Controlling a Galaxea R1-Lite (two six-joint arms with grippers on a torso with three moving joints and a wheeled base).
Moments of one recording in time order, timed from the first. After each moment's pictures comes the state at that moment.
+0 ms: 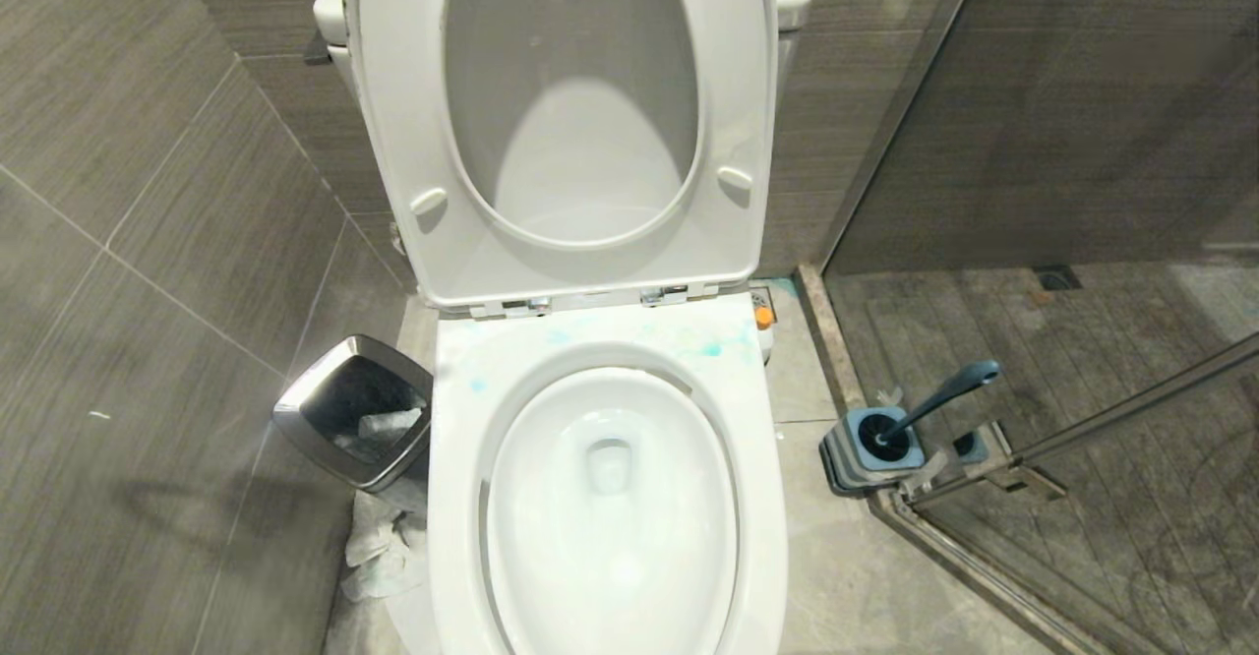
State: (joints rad) left arm 0.23 1.55 -1.65 -1.01 -1.17 -2.56; right arm 0.00 0.00 0.00 0.00 0.01 -0.06
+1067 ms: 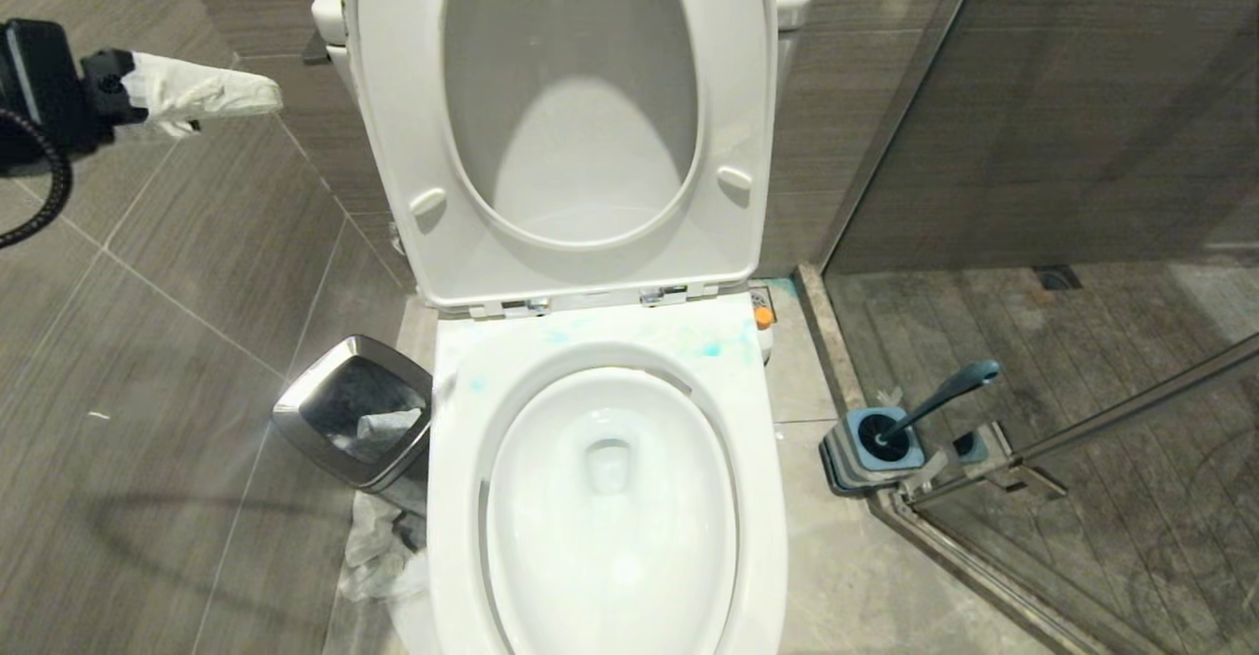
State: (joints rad) left arm 0.04 1.35 -1.50 0.30 -0.53 -0.04; right arm 0.00 0.00 0.00 0.00 0.01 -0.06
